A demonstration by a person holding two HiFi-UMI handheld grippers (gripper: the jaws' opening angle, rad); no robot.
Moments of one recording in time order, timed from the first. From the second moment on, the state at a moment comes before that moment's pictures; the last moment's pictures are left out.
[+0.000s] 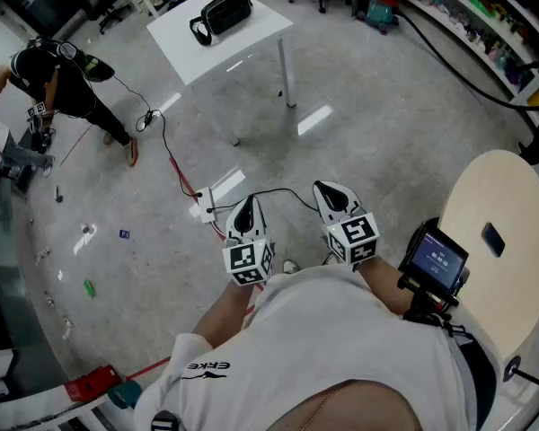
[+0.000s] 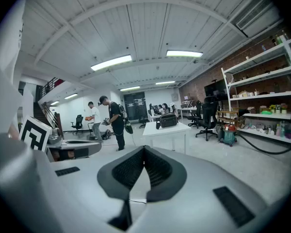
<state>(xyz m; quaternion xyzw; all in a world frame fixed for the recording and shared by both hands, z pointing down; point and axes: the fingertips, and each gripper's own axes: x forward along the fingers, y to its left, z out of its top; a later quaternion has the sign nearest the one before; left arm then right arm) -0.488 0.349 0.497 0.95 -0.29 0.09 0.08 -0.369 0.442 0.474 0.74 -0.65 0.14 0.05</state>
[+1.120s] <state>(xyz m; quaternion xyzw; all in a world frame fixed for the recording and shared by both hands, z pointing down) -0.416 0.387 0.495 0.96 -0.25 0.10 0.07 -0.307 0.489 0.476 0.77 -0.62 0.15 0.03</state>
